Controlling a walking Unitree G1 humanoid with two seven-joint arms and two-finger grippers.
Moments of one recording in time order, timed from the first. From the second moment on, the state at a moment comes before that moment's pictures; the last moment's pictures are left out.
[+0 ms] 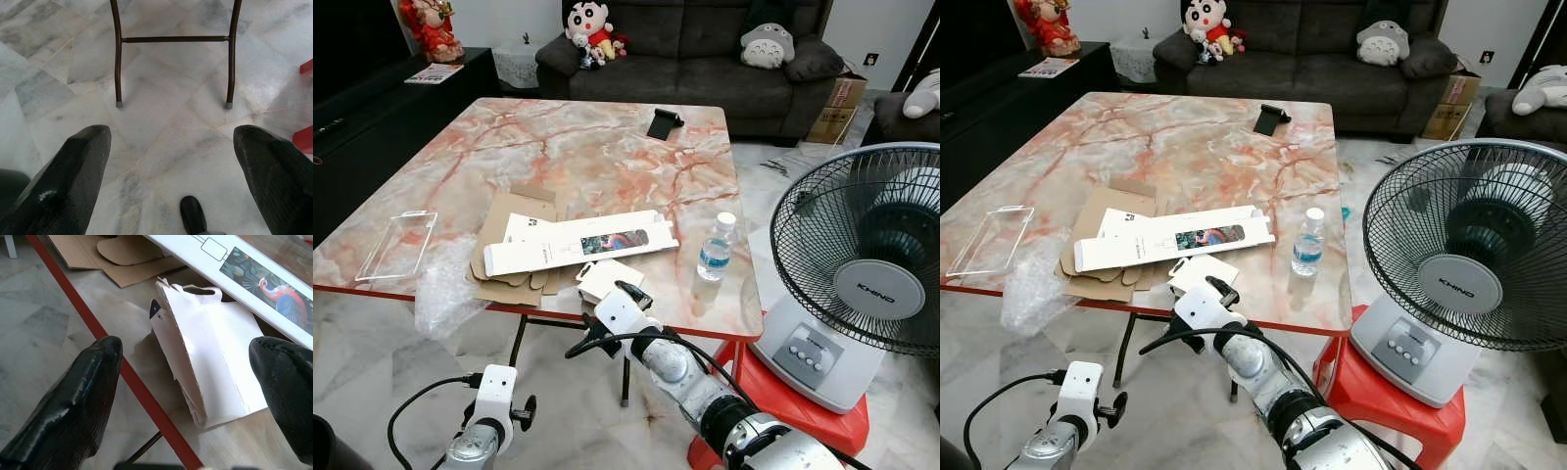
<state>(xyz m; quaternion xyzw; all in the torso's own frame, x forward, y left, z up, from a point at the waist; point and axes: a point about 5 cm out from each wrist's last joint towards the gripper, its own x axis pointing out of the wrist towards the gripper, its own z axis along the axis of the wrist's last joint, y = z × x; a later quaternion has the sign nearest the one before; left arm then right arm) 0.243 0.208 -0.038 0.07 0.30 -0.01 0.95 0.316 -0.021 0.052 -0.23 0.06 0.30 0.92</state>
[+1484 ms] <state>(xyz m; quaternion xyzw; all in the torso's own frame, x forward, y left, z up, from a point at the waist) 0.243 0.208 -0.038 0.07 0.30 -0.01 0.95 0.323 -0.026 0.053 -0.24 0.08 0.27 0.93</state>
